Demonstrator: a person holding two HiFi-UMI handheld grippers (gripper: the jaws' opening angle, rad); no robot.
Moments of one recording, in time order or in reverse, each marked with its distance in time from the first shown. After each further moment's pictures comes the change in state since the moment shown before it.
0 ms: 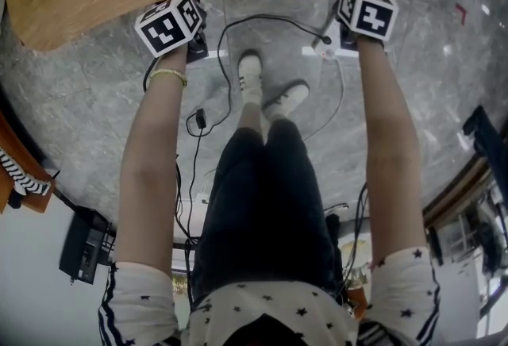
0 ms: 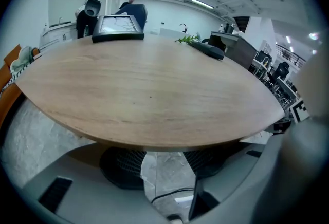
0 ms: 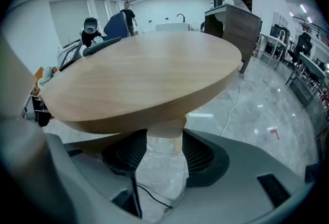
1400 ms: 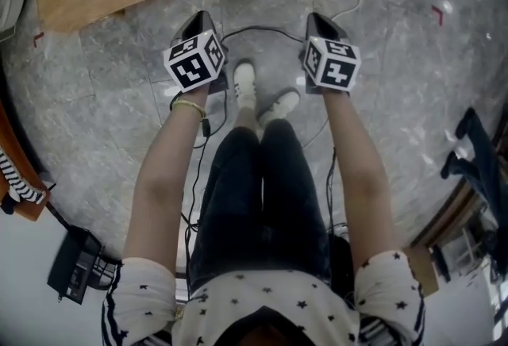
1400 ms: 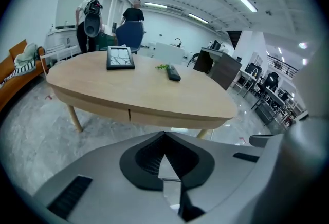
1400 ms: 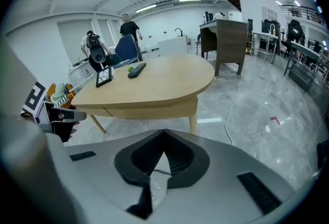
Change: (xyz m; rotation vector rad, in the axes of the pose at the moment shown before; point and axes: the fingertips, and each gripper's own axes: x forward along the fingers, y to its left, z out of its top) left arm -0.135 -0.065 -0.037 -0.037 -0.117 -0.063; right arm -0.154 0.075 -0.051 0.093 -0.131 0.091
